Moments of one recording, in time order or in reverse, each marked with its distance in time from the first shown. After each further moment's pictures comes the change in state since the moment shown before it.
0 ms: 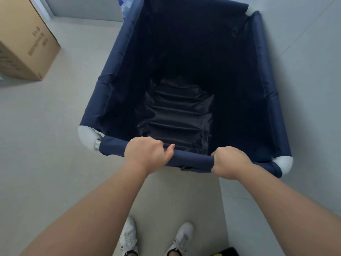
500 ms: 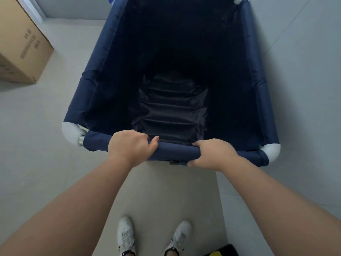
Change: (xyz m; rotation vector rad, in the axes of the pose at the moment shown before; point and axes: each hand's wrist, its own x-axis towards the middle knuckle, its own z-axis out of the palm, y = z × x) left_hand 0.020 0.003 0.003 0.053 0.018 -0.017; right_hand 0.014 0.015 -0.003 0.087 0.033 -0.077
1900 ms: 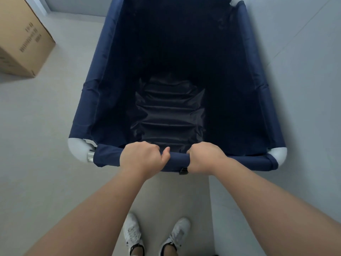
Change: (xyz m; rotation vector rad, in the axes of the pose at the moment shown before) left_hand 0.029 0.072 -0.008 -0.033 -0.071 -0.095; right_hand 0.035 0.021 -0.032 -0.117 -0.077 -0.156
